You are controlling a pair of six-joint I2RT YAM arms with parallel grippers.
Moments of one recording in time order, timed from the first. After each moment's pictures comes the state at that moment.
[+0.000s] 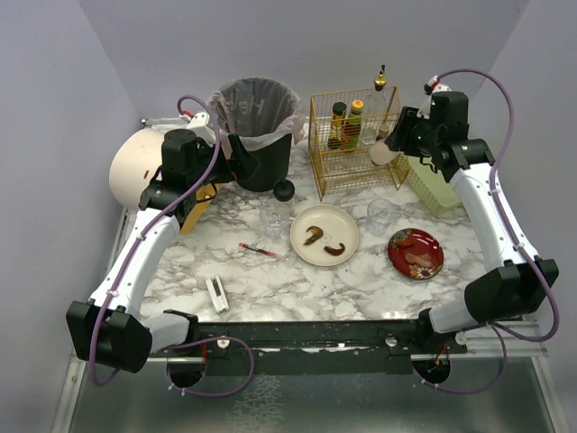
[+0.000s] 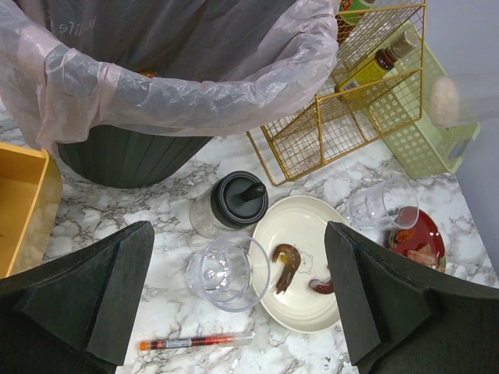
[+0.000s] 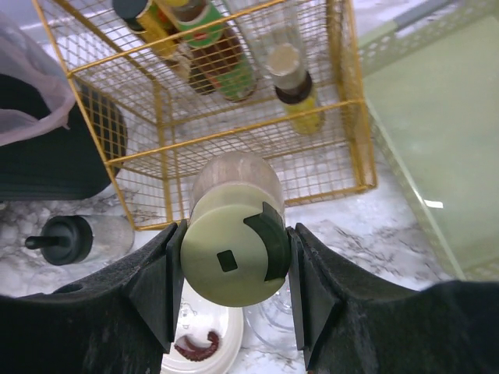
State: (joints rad) left arm -0.23 1.21 1.15 -0.29 0.30 -0.39; right arm 0.14 1.45 1.53 -0.63 -0.01 0.26
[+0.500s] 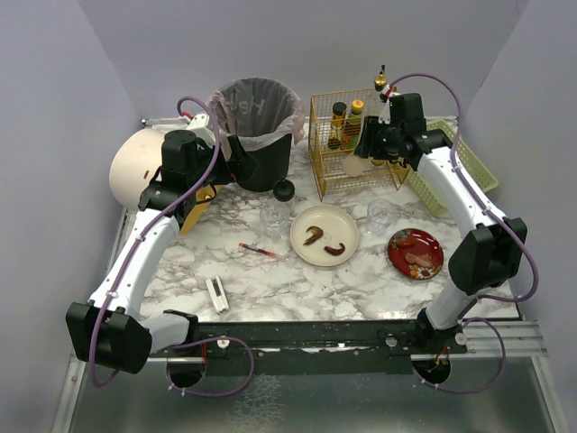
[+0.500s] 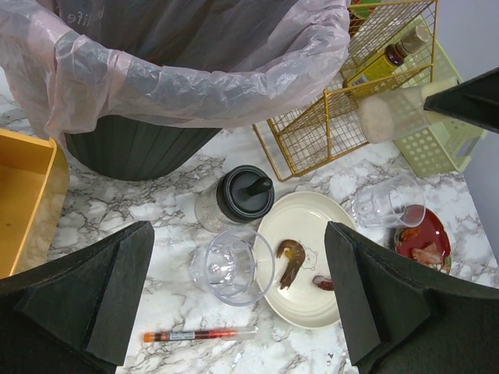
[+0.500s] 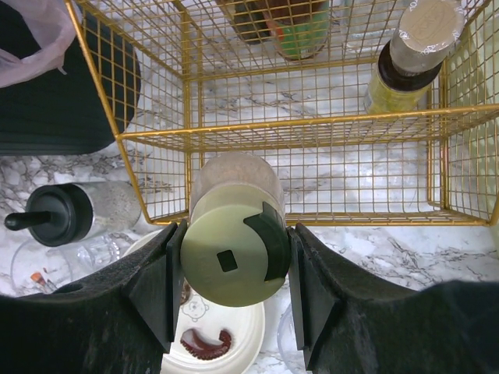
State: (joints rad) left arm -0.23 1.20 1.15 -0.31 0.28 -0.38; right arm 0.26 1.68 1.62 -0.62 -0.07 0.23
